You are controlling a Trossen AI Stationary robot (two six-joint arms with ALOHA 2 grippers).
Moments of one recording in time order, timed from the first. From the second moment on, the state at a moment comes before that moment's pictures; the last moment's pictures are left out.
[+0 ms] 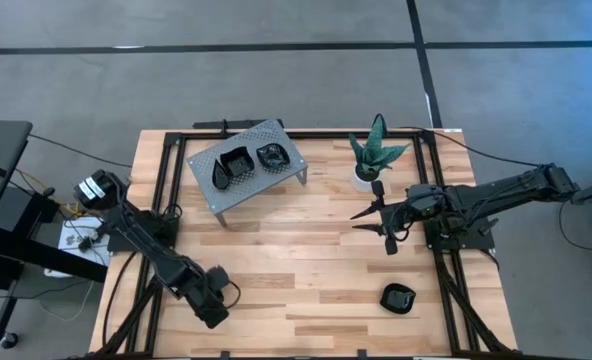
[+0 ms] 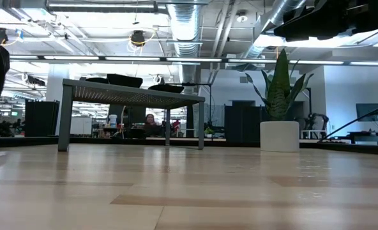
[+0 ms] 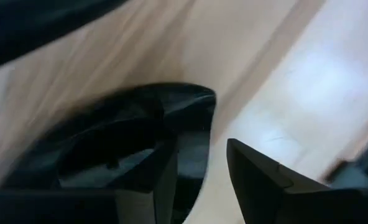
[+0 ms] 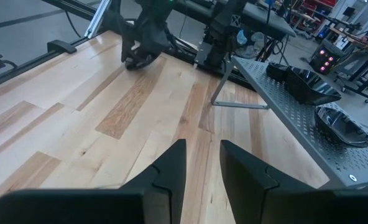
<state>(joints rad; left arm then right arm) -0.84 1.54 0.72 -0.42 0.01 -1.44 0.15 0.77 0.46 0.04 0.05 -0.35</state>
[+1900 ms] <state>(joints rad) -0.83 1.61 0.86 -0.61 0.09 -1.39 0.15 0.77 0.46 0.11 0.05 -0.37</state>
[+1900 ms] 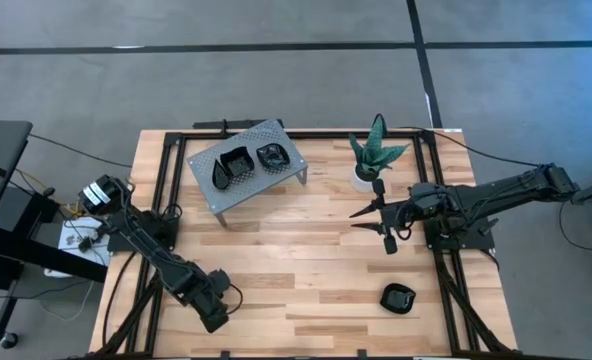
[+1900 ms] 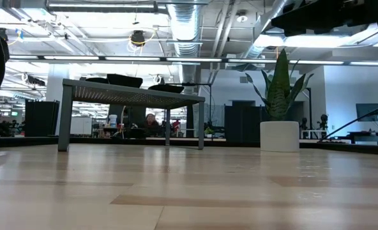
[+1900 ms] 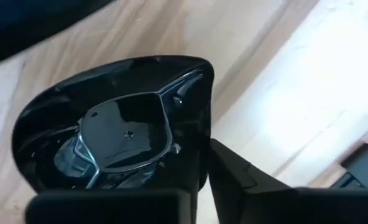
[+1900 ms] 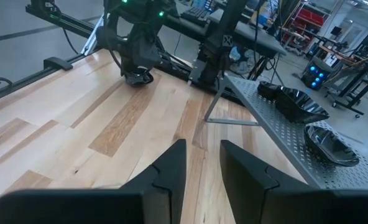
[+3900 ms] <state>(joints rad) -0.04 1.49 1.34 -0.44 -0.62 0.19 0.15 0.77 0.46 0.09 0.05 -0.37</state>
